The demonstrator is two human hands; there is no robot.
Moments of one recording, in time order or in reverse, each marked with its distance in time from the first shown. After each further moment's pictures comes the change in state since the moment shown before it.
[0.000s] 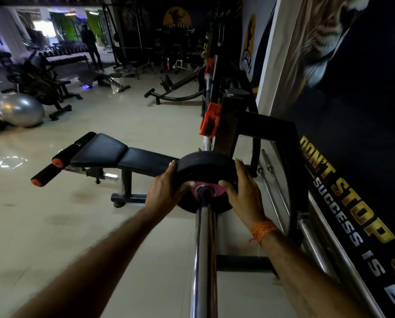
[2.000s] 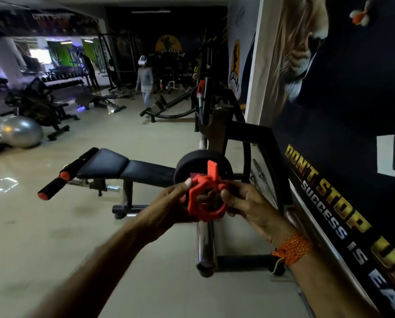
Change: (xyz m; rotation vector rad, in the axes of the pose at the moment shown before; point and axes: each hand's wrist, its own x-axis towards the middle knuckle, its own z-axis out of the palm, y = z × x) left_hand -0.160 0.095 -0.108 -1.055 -0.535 -0.143; right_hand -0.135 -0.119 -0.126 0.726 -0.478 0.106
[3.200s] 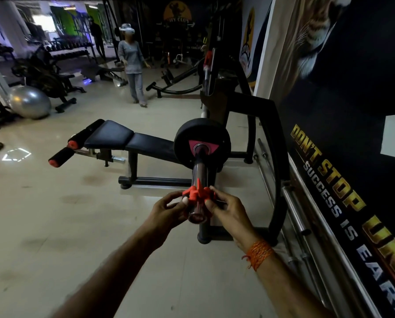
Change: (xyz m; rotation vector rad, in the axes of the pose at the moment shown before) left_hand -0.034 -0.135 0.016 -0.110 0.357 -0.094; right_hand -0.055 0.096 0.049 -0.131 0.242 0.210
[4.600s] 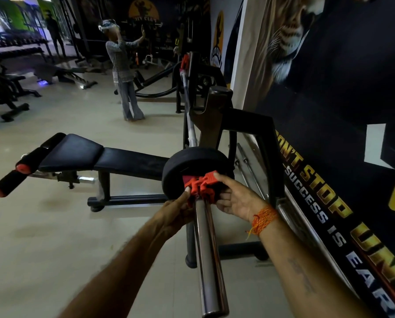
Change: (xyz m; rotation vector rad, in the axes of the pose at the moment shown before) left_hand 0.222 0.034 -0.018 -0.156 -0.121 -0.259; right_hand 0.207 -0.044 -0.035 0.351 0.064 0.480
